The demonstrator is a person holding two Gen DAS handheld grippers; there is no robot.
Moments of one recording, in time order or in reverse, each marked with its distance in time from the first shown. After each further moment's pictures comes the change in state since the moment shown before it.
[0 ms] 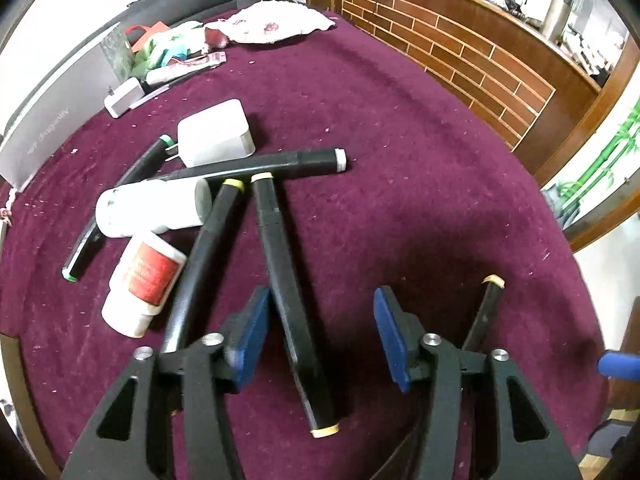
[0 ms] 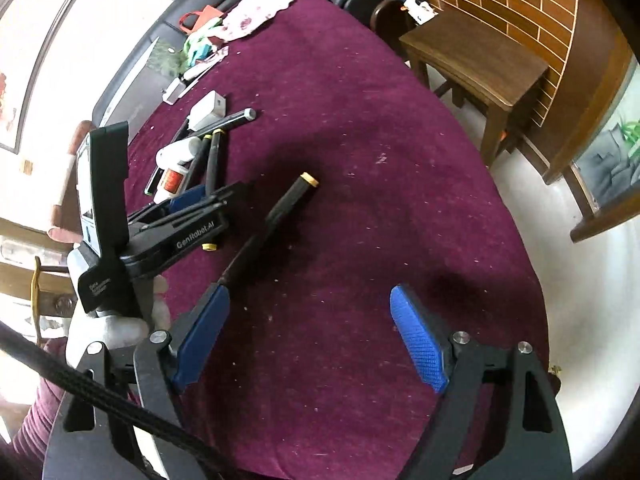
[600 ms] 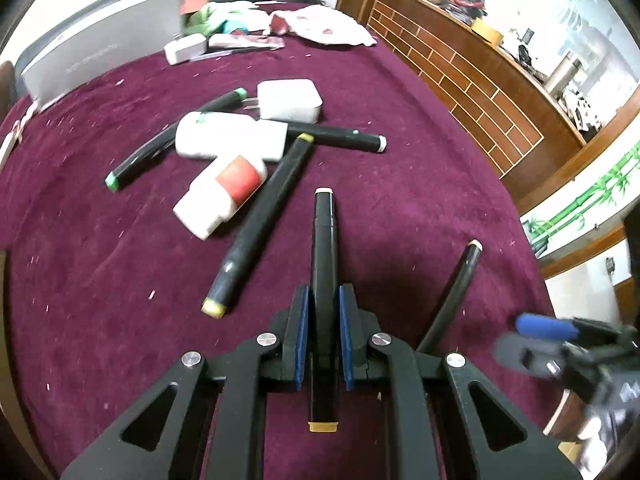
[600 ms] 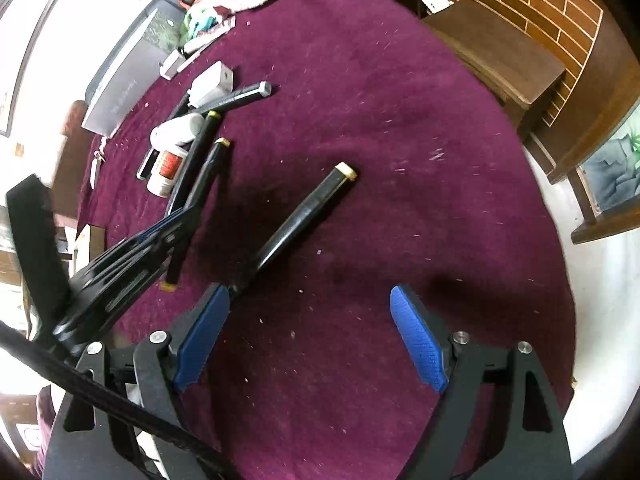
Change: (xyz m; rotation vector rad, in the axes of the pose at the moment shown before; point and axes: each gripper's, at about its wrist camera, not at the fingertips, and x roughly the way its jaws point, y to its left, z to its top) left arm -0.048 0.052 -0.052 -0.187 -0.023 -0.121; right arm 0.041 0.034 0.013 -0.038 0.090 -0.042
